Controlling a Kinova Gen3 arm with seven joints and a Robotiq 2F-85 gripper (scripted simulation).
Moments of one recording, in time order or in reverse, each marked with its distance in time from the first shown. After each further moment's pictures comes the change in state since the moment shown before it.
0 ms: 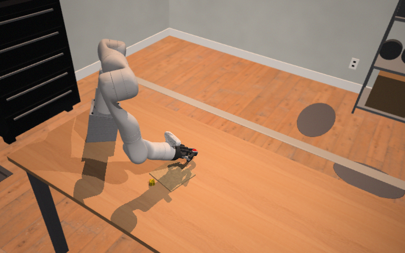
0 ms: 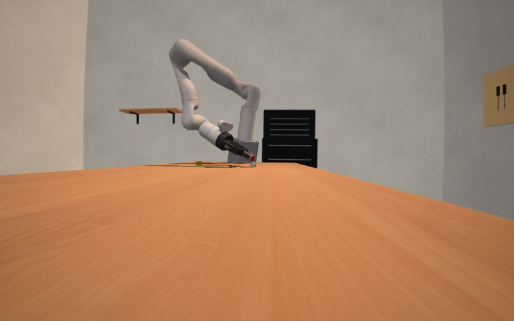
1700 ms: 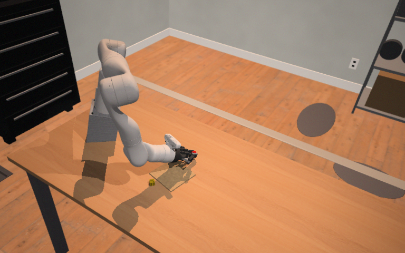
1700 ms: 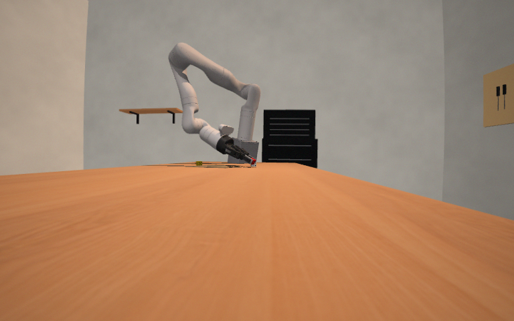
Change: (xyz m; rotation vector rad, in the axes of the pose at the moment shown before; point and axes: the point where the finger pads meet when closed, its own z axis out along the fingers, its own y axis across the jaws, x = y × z) arm -0.012 -0.004 0.009 0.005 0.005 0.010
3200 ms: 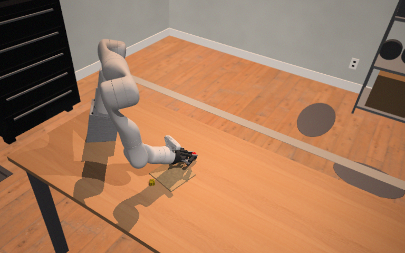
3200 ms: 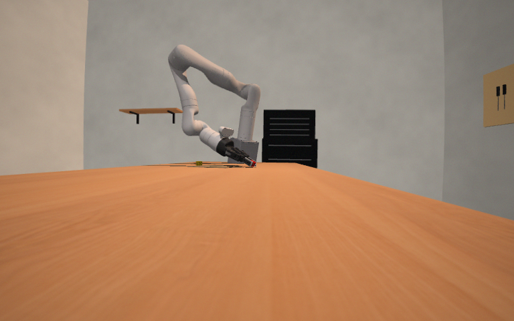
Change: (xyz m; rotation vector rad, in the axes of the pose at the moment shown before) arm -0.008 0.000 0.004 0.000 0.000 0.000
